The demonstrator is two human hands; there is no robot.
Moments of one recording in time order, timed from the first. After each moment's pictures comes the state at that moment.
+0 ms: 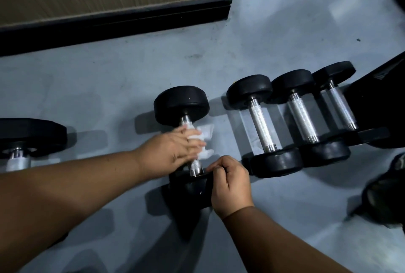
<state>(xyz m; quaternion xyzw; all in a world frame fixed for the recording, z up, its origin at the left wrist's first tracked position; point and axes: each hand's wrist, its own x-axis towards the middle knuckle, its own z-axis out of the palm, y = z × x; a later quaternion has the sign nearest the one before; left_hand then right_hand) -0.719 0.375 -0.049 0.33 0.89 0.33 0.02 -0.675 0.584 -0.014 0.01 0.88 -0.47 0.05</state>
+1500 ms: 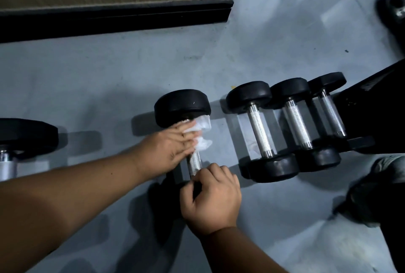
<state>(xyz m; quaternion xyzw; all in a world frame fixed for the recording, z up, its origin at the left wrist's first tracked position) -0.725 0.365 -0.049 0.30 0.88 0.36 -0.03 -0.651 0.539 0.015 -0.07 0.97 -0.24 -0.04</state>
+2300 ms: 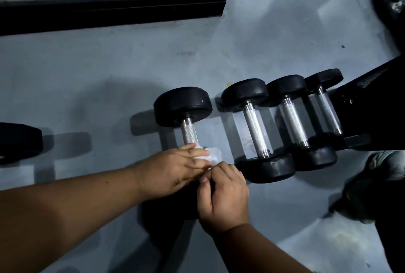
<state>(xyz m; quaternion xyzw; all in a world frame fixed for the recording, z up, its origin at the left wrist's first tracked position) -0.712 0.387 -0.053 0.43 0.83 0.35 0.00 -0.666 0.571 0.007 -0.10 0.95 -0.29 -0.04</state>
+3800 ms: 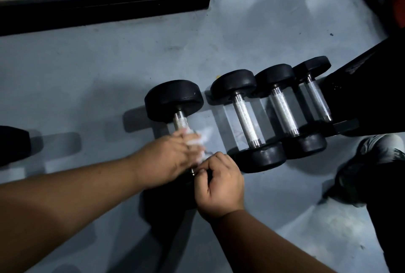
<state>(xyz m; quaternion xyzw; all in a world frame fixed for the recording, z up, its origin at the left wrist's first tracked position) -0.724 0.400 -0.043 0.38 0.87 0.31 0.02 -0.671 0.582 0.005 -0.06 0.94 -0.34 -0.03</state>
